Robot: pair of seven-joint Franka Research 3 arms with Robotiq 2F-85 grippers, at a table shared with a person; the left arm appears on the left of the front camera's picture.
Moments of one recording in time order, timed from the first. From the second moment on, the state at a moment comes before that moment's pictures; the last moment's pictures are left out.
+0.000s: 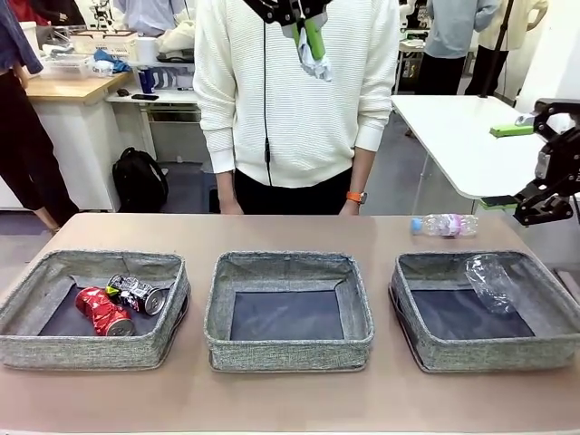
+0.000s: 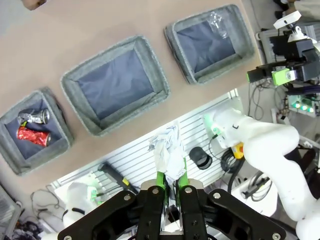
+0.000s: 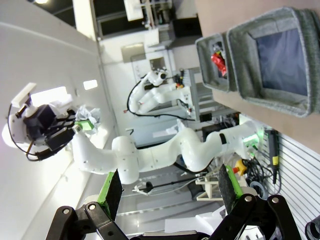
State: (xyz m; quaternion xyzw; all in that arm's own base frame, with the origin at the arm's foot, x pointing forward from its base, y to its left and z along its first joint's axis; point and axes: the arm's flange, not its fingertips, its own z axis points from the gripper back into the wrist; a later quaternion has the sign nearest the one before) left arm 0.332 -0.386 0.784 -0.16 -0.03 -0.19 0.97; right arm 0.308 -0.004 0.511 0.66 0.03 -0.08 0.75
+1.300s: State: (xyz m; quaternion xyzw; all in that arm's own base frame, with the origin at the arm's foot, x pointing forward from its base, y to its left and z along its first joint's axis) left arm 0.332 -0.385 0.784 -0.16 -0.03 -0.19 0.97; right arm 0.308 -0.004 0.511 0.66 0.03 -0.08 0.75
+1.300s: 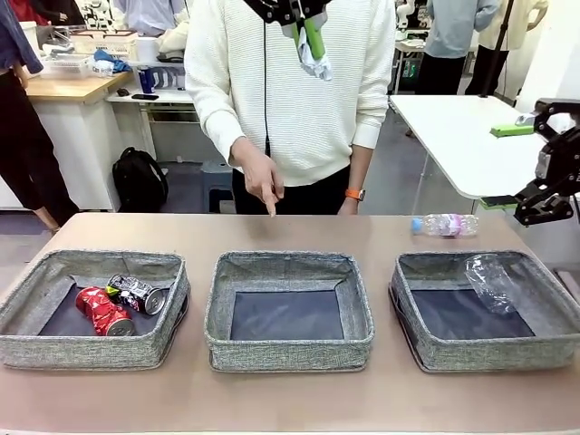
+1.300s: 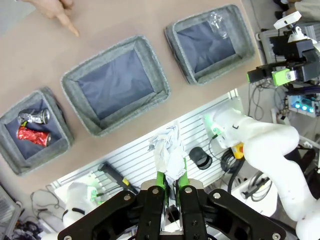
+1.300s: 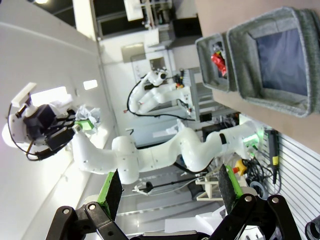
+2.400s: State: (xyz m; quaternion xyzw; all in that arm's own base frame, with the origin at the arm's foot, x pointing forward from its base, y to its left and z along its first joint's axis) left arm 0.341 -0.400 0.695 -0.09 -0.03 -0.19 0.98; right arm 0.308 -0.004 0.511 0.66 0.03 -0.08 0.75
